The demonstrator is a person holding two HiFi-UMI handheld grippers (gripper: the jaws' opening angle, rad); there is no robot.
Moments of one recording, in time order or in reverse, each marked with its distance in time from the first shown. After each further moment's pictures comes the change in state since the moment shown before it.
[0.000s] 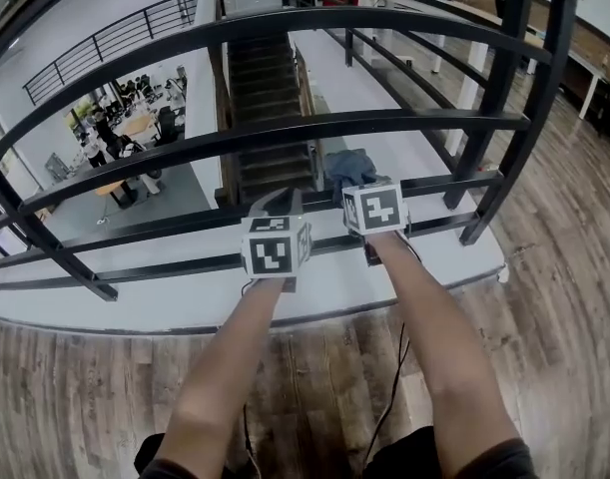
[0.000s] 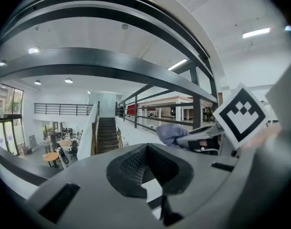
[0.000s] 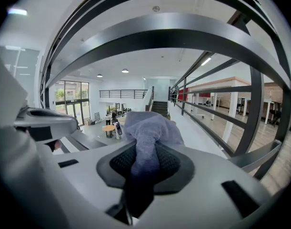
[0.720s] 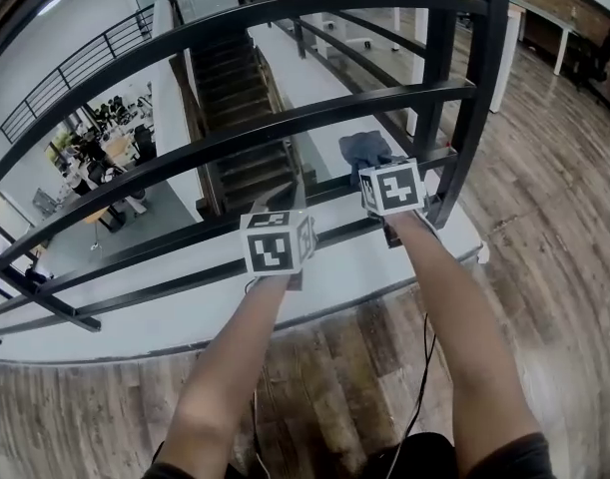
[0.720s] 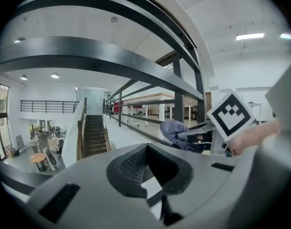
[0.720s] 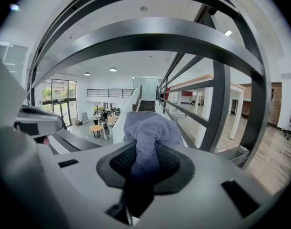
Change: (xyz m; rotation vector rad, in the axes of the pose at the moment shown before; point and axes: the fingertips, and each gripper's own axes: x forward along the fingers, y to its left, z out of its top) left arm 0.077 -0.153 0.018 0.027 0.027 -0.129; right arm -0.037 -0.199 -0.031 0.038 0.013 -0.125
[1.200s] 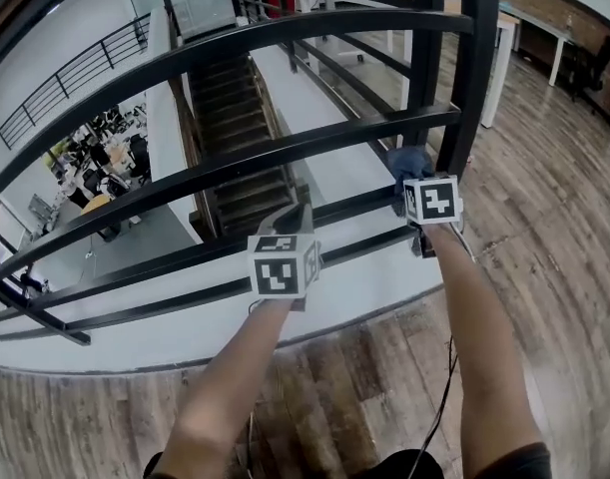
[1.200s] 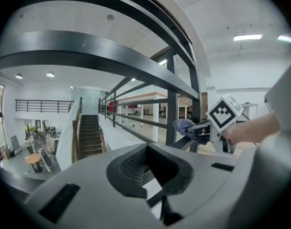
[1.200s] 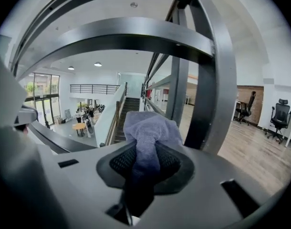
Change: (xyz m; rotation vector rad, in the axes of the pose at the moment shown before) left arm 0.036 -0.053 0.009 0.007 0.010 -0.051; right arm -0.012 -0.143 -0.029 0.062 0.069 -0.139
